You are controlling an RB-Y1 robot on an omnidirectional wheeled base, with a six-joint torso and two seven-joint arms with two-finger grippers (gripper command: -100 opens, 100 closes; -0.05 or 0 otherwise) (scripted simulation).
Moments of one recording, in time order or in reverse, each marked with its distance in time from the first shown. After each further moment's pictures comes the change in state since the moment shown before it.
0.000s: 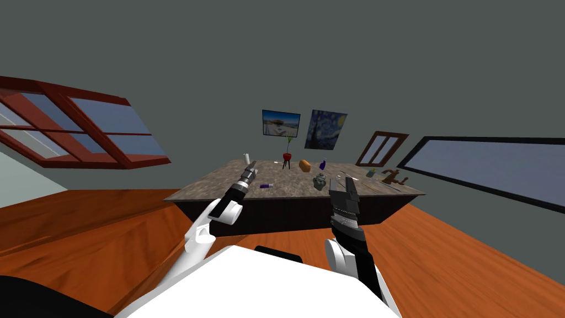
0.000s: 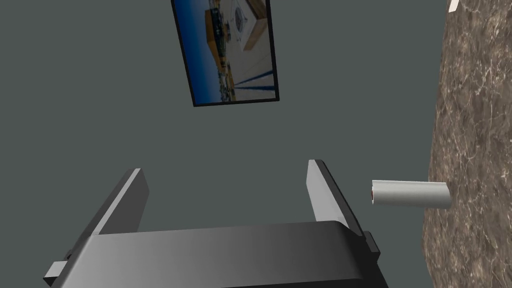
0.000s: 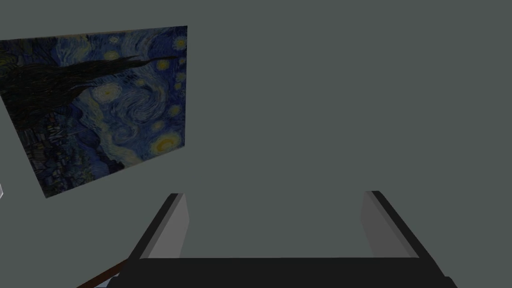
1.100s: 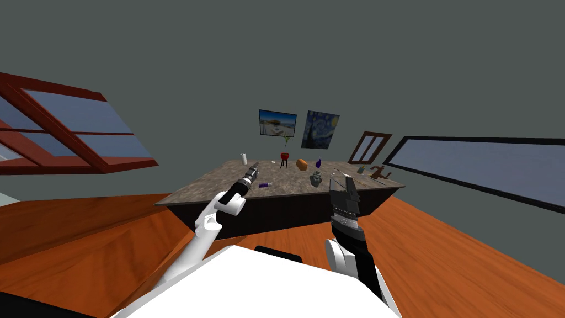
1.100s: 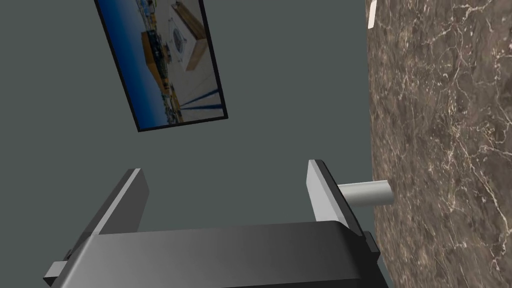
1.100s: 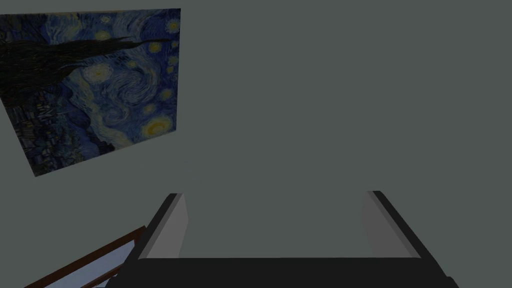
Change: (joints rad) left arm -0.115 0.031 0.003 0.043 0.019 0.284 0.000; right arm 0.000 0.000 0.000 0.000 0.000 0.000 0.000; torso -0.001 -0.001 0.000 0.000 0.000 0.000
